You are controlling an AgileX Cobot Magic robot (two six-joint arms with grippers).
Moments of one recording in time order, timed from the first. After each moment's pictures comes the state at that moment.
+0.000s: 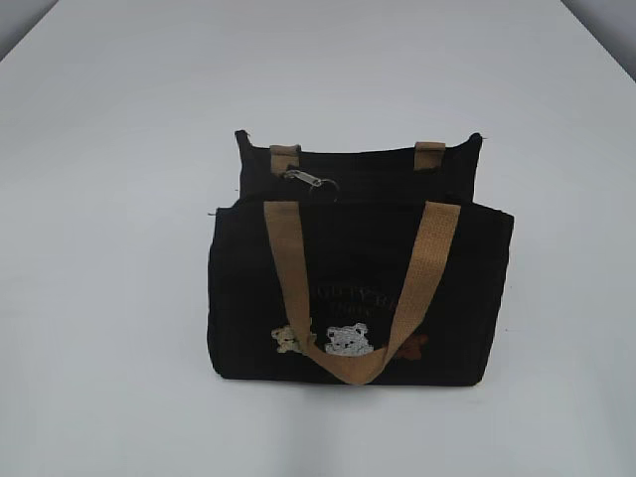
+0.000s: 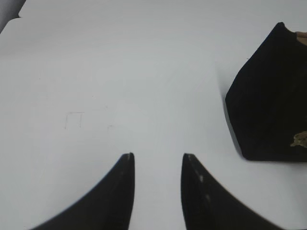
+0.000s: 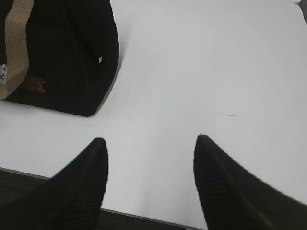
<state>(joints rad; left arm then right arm) -0.05 -0.01 -0.53 -0.13 1.06 0.11 0.01 -0.01 -0.49 0.16 1.10 -0.23</state>
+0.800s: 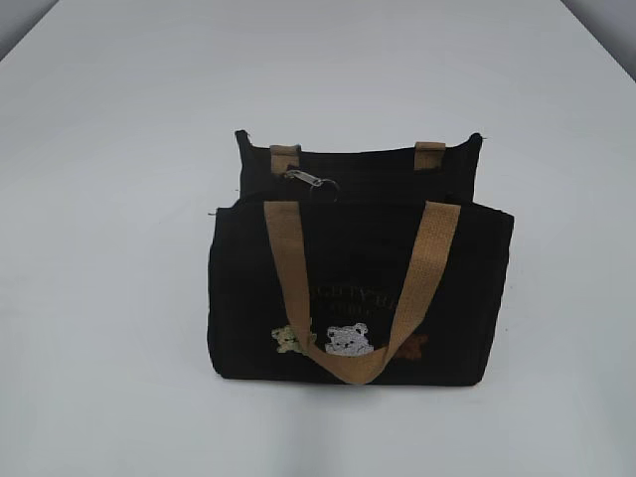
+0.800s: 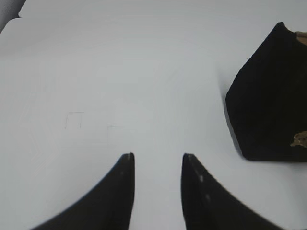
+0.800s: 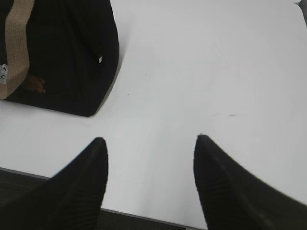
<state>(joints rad) -0.05 -0.01 -0.53 -0.13 1.06 0.11 0.01 -0.01 -0.49 0.16 1.10 -0.23</state>
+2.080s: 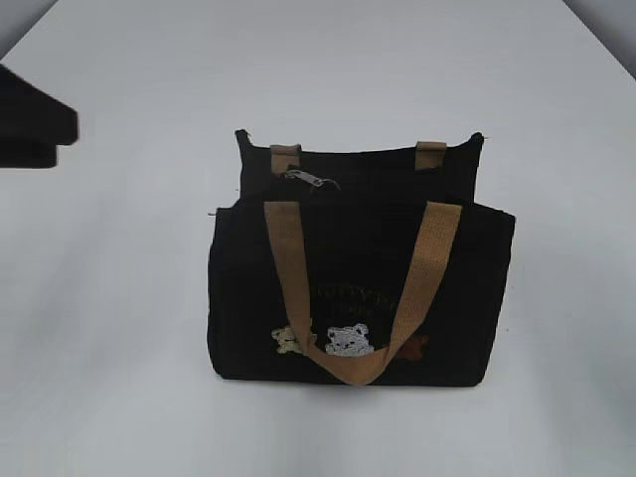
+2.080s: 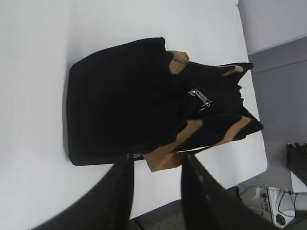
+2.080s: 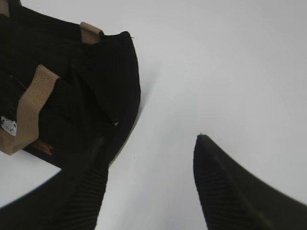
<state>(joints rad) -0.10 1.11 -0.90 -0.85 0.94 0.32 0.20 0.69 -0.69 0.17 0.69 -0.34</state>
